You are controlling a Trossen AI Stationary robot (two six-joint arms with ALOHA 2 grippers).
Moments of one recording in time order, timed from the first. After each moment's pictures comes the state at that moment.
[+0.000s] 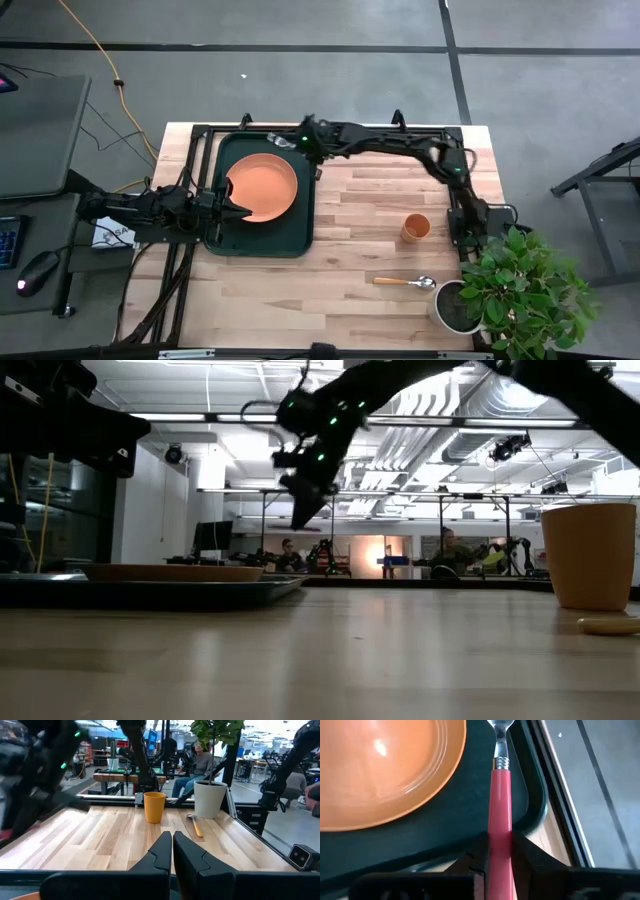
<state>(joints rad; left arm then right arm) 0.02 0.01 0.01 0.01 -0.03 -0.05 -0.33 2.23 1.98 -0.75 0.21 -0.19</state>
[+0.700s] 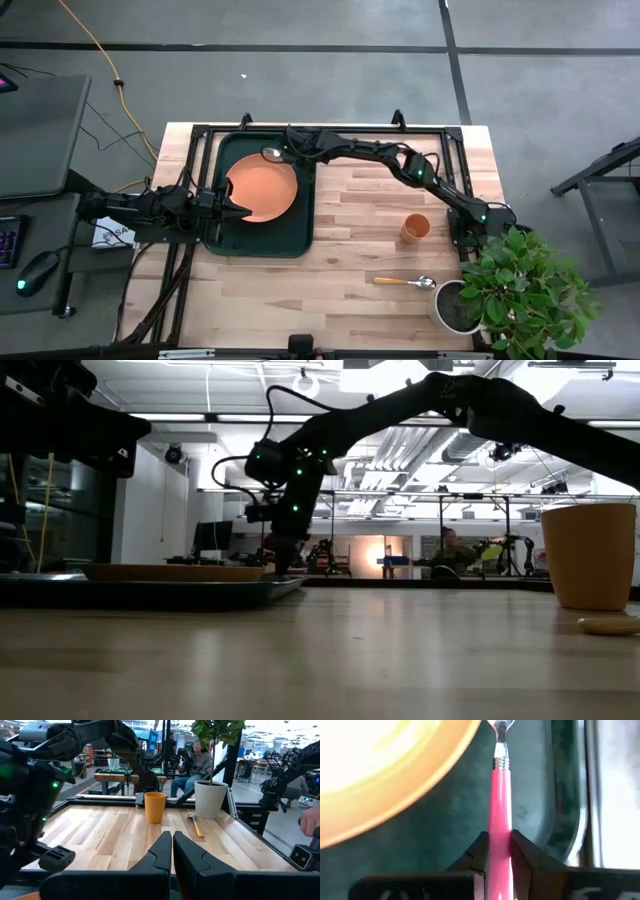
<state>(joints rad) 0.02 0.01 0.01 0.01 -0.04 -0.05 -0.32 2.56 2.30 -0.84 0.28 -0.37</state>
